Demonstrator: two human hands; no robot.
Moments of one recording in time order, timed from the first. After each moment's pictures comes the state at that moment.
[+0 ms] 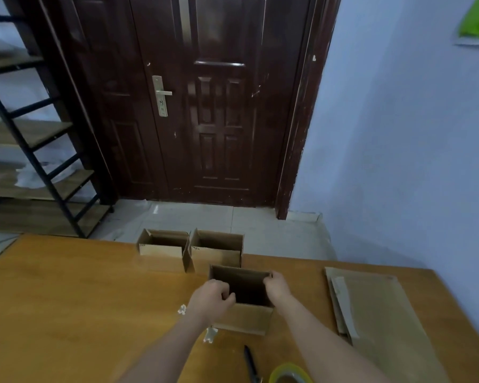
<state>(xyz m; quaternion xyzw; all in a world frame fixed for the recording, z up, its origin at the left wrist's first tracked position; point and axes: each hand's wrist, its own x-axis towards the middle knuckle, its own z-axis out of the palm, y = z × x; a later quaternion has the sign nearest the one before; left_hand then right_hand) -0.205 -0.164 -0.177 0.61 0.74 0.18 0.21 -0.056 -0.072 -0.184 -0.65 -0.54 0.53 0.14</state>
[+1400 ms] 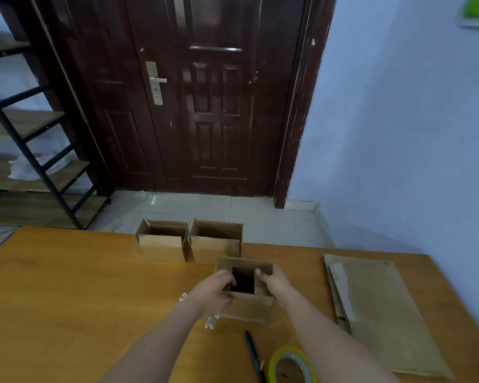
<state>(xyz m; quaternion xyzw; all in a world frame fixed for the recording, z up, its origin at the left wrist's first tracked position) -0.220 -0.163 -0.188 0.69 0.66 0.14 0.26 -0.051 -0.074 -0.204 -0.62 -0.54 0.56 0.14</state>
